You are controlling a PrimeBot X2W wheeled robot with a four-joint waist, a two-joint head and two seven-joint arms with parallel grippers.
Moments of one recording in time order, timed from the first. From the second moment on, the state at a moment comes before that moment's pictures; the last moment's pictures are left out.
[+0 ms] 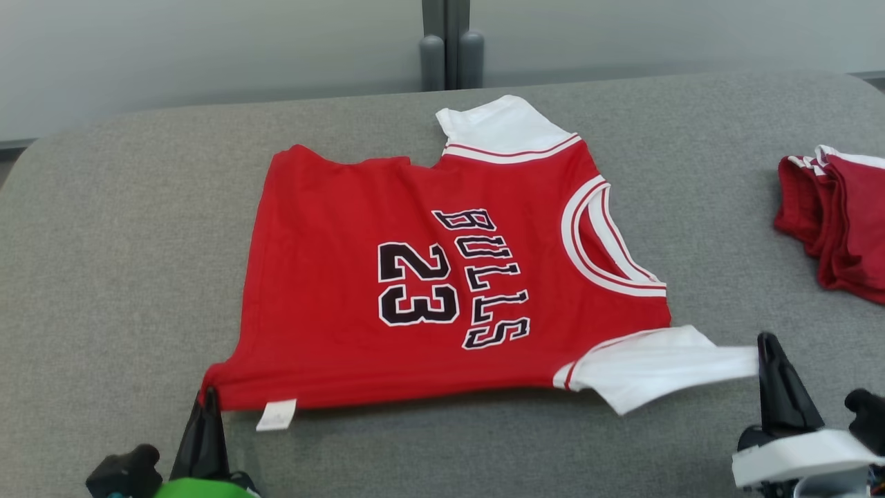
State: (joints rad) left arm 0.06 0.05 0.03 0.31 -0.38 -0.13 -0.26; right arm 0.06 -0.05 -0.15 0.15 0.38 0.13 -0.26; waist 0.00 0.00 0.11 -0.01
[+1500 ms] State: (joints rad) left arm -0.28 0.08 -0.01 0.46 -0.39 -0.13 -0.26; right arm -0.35 -0.05 -0.12 0.30 0.09 0.13 -0.26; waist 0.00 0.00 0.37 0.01
